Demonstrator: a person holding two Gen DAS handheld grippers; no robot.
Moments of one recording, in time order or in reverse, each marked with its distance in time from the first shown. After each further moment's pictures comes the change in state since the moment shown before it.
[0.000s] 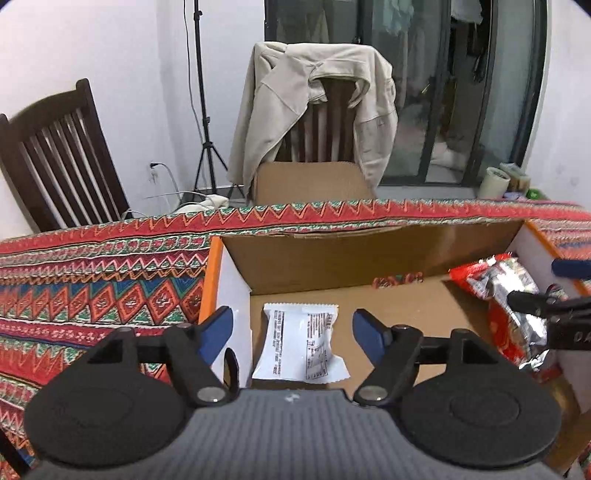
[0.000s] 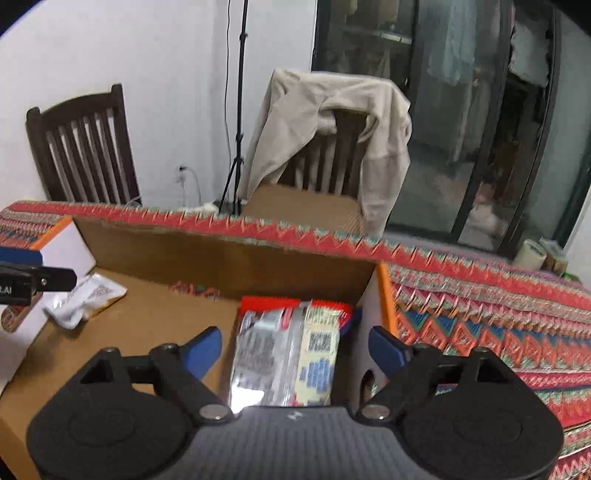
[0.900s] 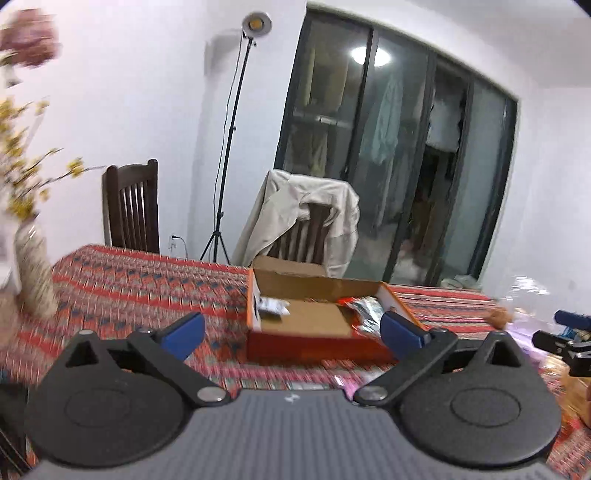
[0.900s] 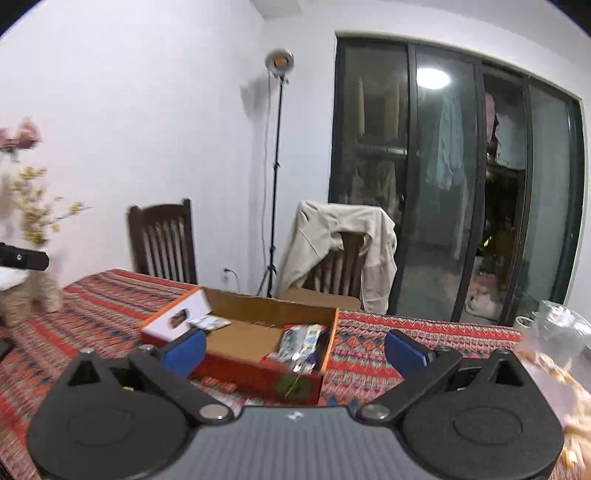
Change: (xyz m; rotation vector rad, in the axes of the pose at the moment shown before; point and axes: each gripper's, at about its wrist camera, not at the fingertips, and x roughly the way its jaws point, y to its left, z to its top) left arm -0.394 0.002 -0.193 -0.173 -0.395 -0.092; right arm -0.371 -0.031 -0.154 -0.037 -0.411 0.087
